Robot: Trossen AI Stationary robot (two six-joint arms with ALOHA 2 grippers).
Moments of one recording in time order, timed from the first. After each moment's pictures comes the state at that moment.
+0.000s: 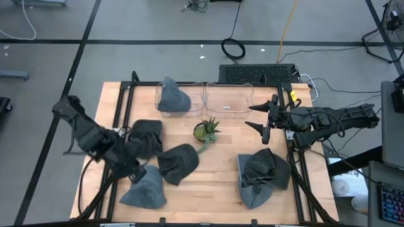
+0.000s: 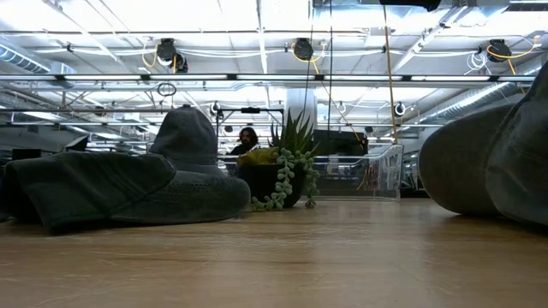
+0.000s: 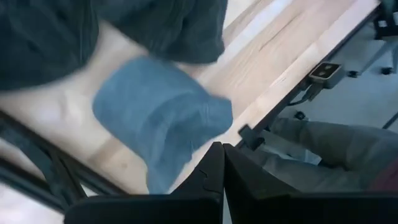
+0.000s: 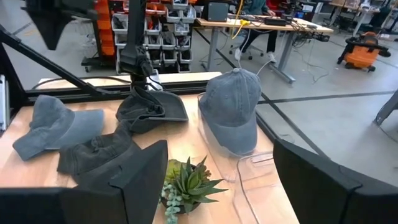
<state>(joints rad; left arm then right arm) -0.71 1.30 1.47 -1.36 -0.03 -1.60 0.20 0.80 0.91 -0.39 0.49 0.06</state>
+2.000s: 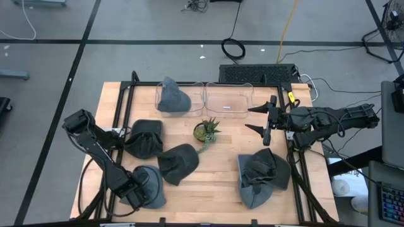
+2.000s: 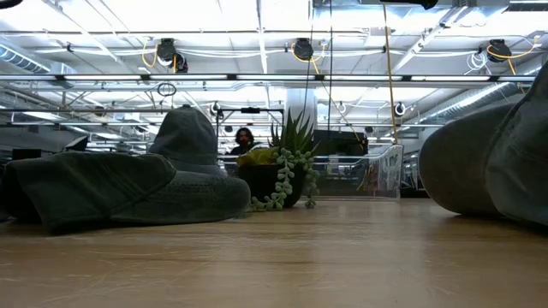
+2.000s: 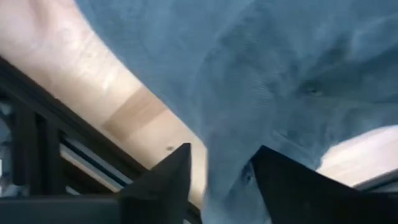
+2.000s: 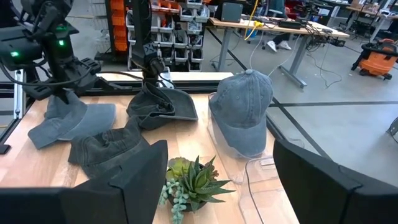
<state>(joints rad) -0.90 1.61 1.02 -1.04 0.24 -1.75 0.21 0.79 0.91 -0.39 0.44 0.03</state>
